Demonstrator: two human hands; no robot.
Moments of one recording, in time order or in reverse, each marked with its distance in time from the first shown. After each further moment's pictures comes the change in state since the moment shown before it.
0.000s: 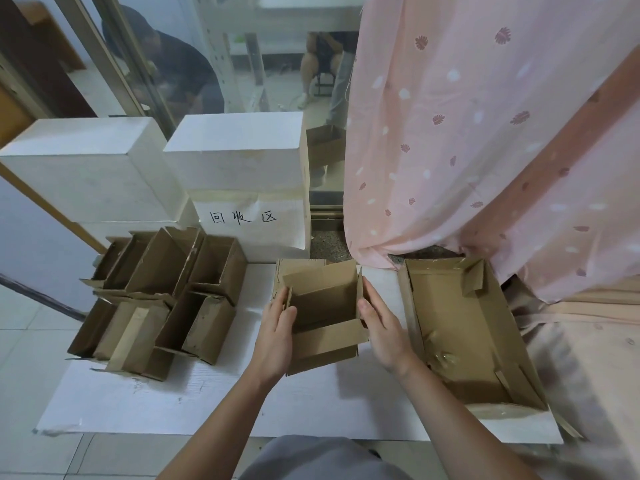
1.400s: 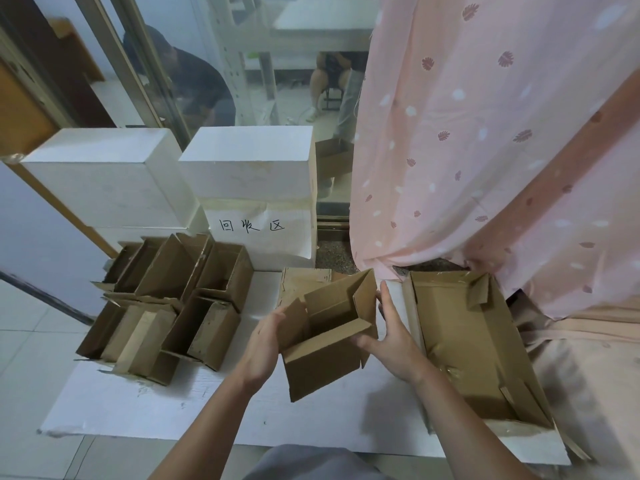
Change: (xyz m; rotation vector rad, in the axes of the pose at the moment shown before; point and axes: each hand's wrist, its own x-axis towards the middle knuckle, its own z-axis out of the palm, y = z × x) left_hand -0.002 -0.001 -0.028 0.013 -0.088 -0.042; right_hand -0.001 -0.007 -0.017 -0.219 -0.149 -0.038
